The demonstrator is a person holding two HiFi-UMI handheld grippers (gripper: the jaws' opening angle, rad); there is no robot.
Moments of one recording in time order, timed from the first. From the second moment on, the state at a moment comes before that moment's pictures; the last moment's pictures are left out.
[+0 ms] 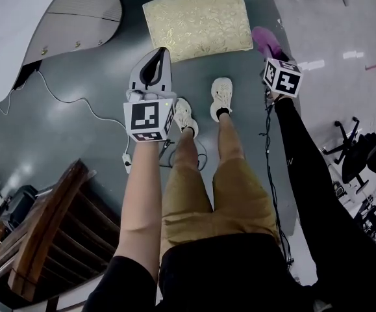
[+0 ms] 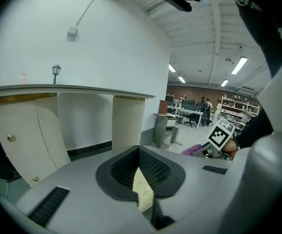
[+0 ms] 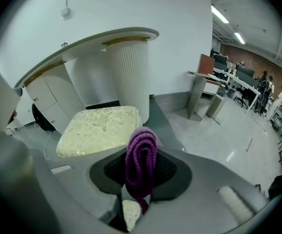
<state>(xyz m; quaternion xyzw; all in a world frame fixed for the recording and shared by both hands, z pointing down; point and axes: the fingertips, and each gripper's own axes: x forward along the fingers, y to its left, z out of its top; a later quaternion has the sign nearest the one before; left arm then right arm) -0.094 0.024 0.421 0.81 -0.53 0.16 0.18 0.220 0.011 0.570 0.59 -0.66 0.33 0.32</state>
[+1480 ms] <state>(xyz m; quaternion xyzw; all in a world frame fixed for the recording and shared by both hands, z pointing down) -0.141 0.049 0.429 0.79 -0.56 0.16 0.20 0.027 0.039 0.633 0.44 -0.73 0.36 0.38</state>
